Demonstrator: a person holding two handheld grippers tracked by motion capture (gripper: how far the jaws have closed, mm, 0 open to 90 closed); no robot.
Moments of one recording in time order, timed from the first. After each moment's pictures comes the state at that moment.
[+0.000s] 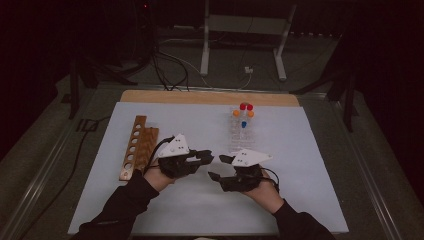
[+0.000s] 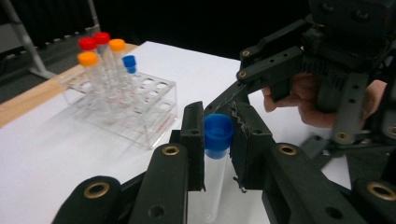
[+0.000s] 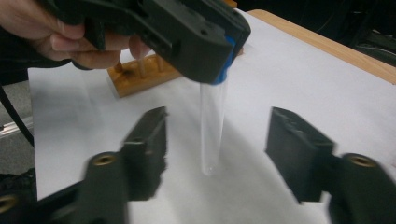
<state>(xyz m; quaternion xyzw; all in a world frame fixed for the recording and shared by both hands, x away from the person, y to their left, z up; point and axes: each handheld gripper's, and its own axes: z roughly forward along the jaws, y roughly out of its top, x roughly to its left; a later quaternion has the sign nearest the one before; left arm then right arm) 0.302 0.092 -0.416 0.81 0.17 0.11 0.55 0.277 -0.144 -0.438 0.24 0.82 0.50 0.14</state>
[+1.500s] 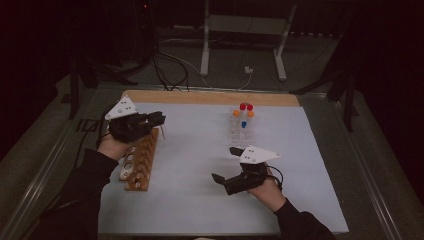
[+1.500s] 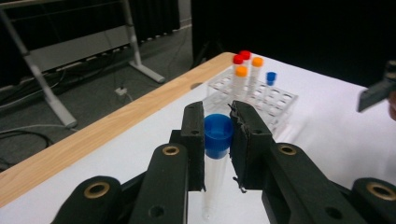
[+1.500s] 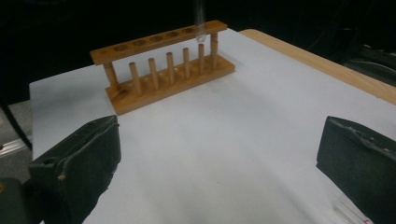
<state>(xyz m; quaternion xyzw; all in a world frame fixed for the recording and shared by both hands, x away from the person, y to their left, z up) 0.355 0.207 -0.365 0.78 0.29 0.21 0.52 0.281 -0.155 -0.434 0.25 0.80 0.52 0.15</state>
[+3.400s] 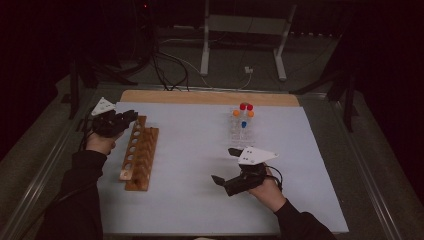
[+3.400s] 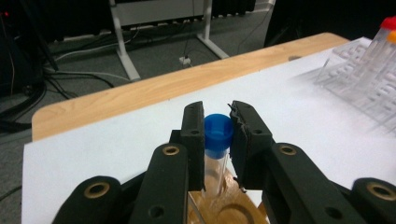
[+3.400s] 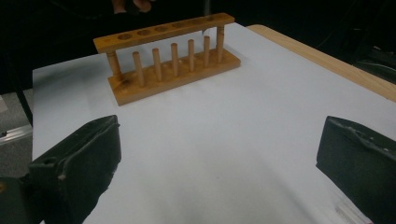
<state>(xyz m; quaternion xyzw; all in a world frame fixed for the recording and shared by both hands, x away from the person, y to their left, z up) 0.406 0.278 -0.437 0.73 0.43 0.24 0.47 0.284 -0.155 -0.439 0.23 0.81 0.52 0.14</state>
